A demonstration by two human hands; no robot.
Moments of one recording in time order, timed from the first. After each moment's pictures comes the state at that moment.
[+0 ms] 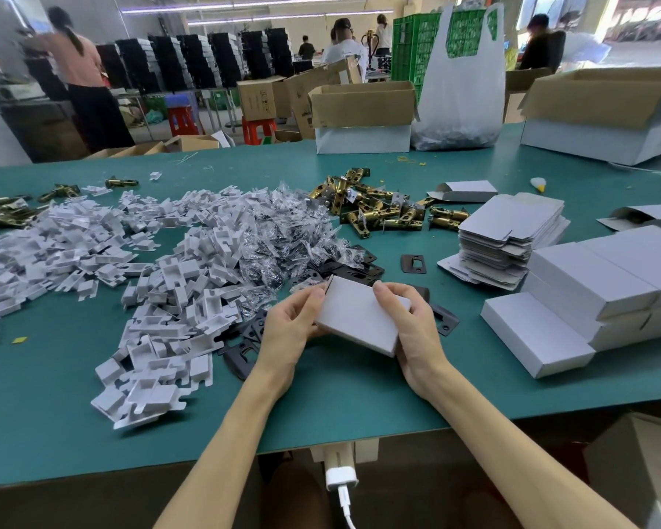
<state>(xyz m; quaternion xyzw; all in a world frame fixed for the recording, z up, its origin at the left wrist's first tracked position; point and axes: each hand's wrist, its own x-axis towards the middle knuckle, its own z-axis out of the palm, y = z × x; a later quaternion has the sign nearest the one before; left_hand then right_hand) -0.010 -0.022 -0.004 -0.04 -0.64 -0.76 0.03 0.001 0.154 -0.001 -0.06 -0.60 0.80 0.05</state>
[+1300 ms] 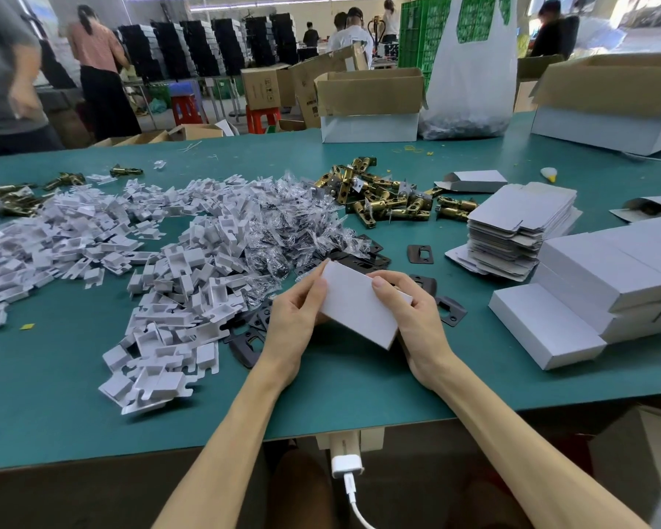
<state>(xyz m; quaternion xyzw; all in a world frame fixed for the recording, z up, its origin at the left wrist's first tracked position) -0.014 -0.023 -0.010 -0.04 -0.67 -0.74 0.06 0.004 0.151 0.000 0.03 -0.63 0.77 0.05</state>
